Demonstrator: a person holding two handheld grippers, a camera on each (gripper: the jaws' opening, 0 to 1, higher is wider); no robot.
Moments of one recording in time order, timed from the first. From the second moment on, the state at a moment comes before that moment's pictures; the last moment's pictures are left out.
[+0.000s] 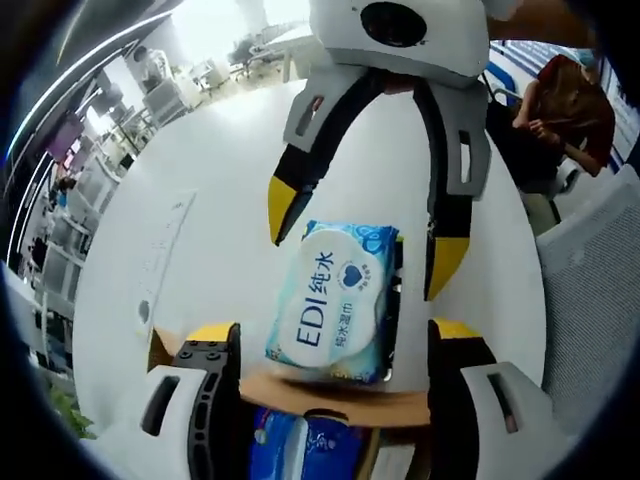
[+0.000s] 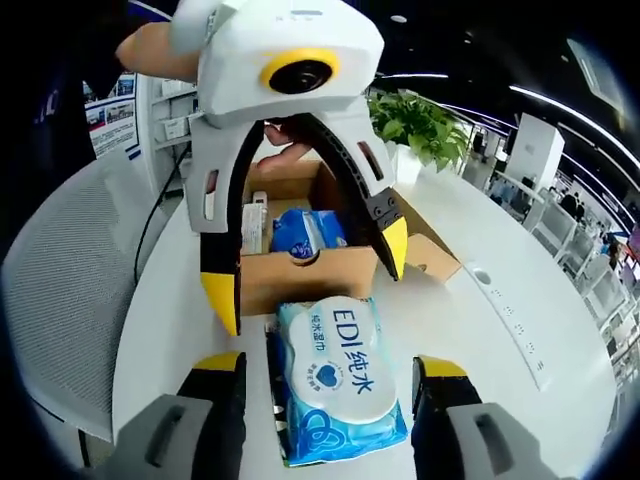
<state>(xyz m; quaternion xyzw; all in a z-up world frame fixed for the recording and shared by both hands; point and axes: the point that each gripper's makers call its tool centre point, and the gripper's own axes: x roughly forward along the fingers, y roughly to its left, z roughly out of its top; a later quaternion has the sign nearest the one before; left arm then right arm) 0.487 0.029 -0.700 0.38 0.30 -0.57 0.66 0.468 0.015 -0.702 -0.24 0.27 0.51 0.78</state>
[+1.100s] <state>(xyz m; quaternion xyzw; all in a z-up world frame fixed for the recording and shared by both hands) 0.501 0.097 -0.660 0.34 0.30 -0.54 0.72 0.476 0.053 -0.655 -0.23 0.25 0.51 0.79</state>
